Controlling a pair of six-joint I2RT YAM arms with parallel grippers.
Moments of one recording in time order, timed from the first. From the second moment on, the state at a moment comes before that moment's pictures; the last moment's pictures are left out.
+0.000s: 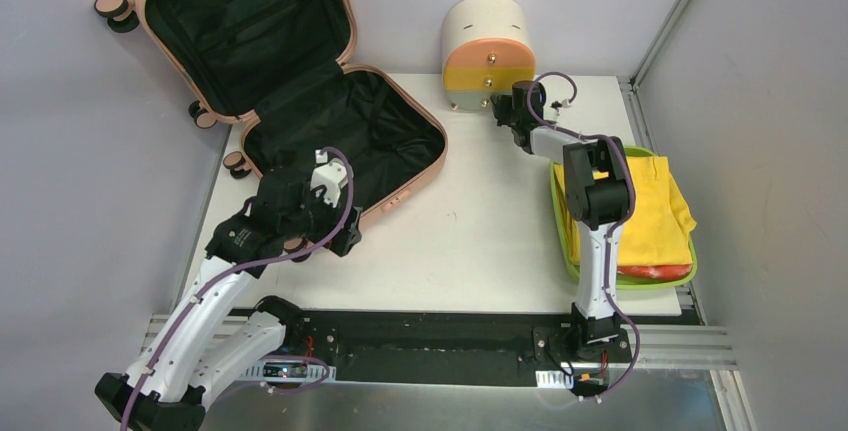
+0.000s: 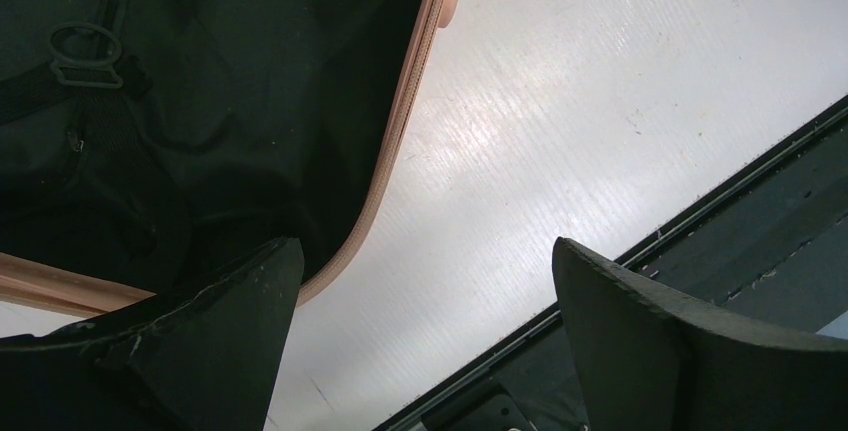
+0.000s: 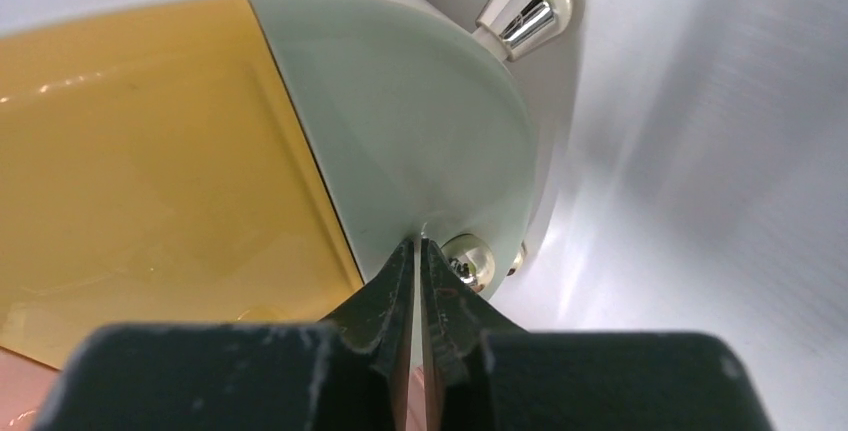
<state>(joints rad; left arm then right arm) -0.43 0.75 0.84 -0.81 0.17 0.04 0.25 2.20 1.49 0.20 0.16 1.76</state>
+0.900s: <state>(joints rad) -0.43 0.65 0.92 -0.81 0.11 -0.14 0.26 1.45 1.21 -0.28 -0.08 1.29</state>
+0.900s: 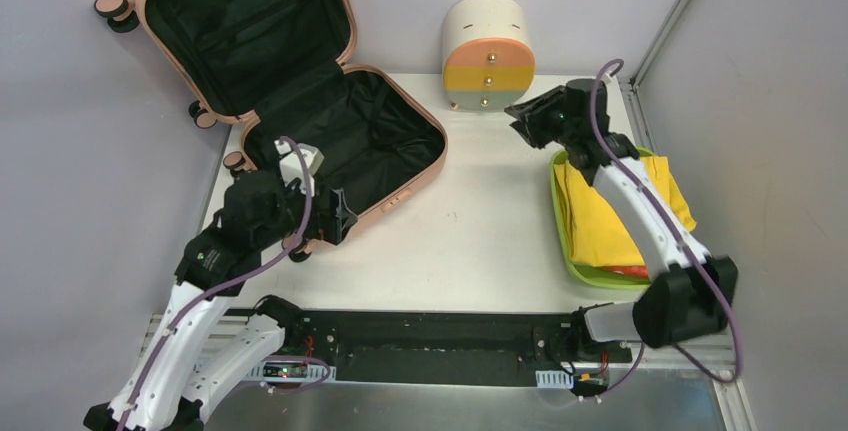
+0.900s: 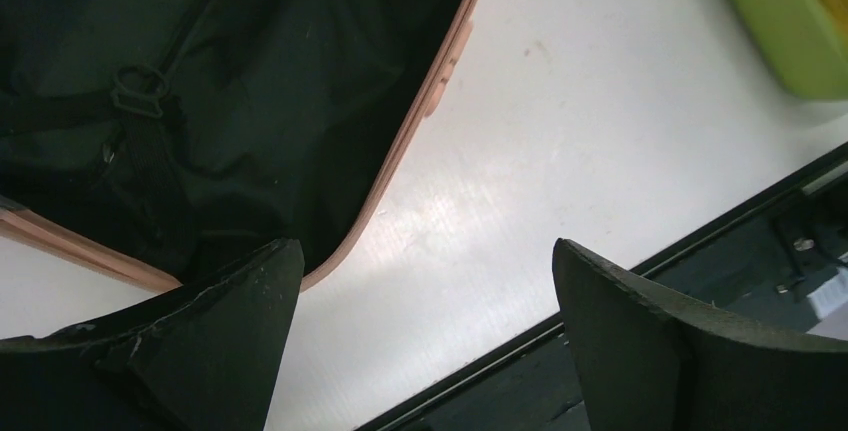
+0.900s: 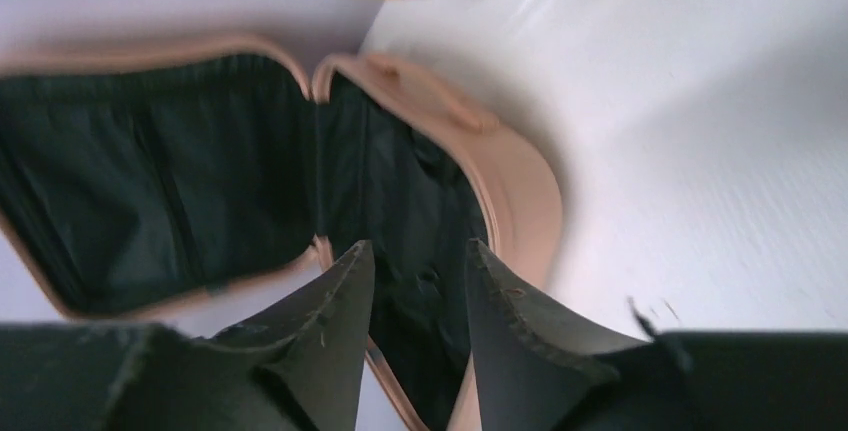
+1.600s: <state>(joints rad) -0.43 0.49 0.94 -0.82 0.32 -0.33 0.31 0.43 1.08 -1.03 -0.09 0.84</state>
